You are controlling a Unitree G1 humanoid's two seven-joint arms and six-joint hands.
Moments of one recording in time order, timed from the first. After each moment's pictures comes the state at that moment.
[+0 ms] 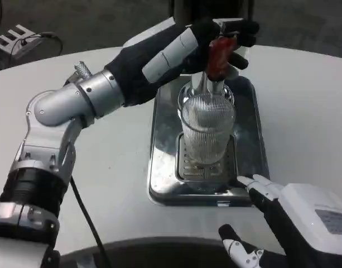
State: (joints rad) left arm -1.18 0.35 0.01 0.86 -0.15 -0.37 -0.87; right arm 0.23 0.05 0.21 -1.01 -1.31 0.16 0.72
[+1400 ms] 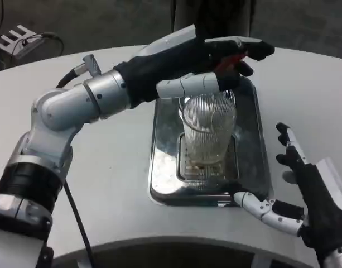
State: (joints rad) left arm -1.21 0.40 -0.14 0.93 0.02 -0.68 -0.78; right arm 0.00 0.06 0.10 -0.69 -0.77 0.44 0.26
